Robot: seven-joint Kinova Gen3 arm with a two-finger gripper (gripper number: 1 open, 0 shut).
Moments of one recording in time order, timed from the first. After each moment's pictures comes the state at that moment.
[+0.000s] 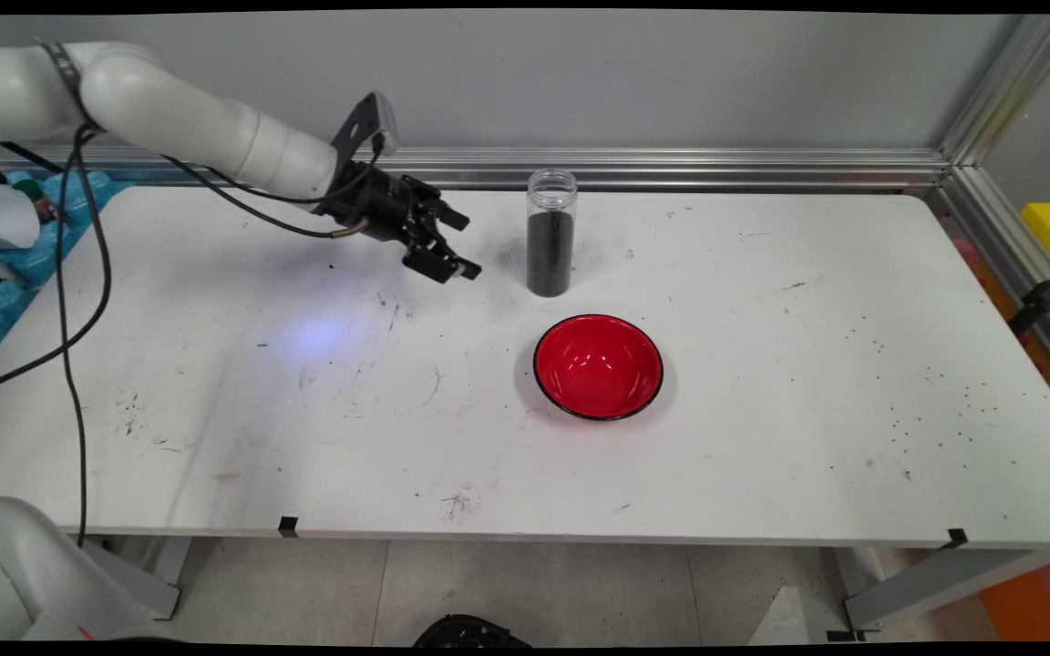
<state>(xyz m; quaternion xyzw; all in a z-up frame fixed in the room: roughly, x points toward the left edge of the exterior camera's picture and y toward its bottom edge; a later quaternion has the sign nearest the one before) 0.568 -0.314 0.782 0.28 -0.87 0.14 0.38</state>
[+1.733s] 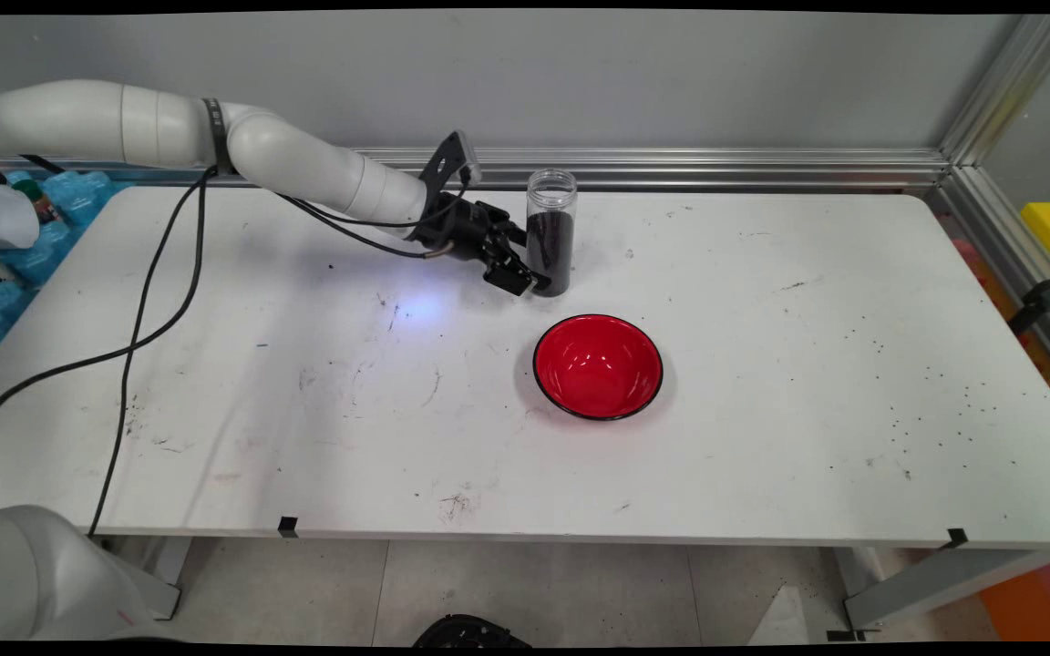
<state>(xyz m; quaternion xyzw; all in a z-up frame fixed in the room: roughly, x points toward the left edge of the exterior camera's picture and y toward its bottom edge) 0.515 -0.383 0.705 0.29 -0.85 0.13 0.42</state>
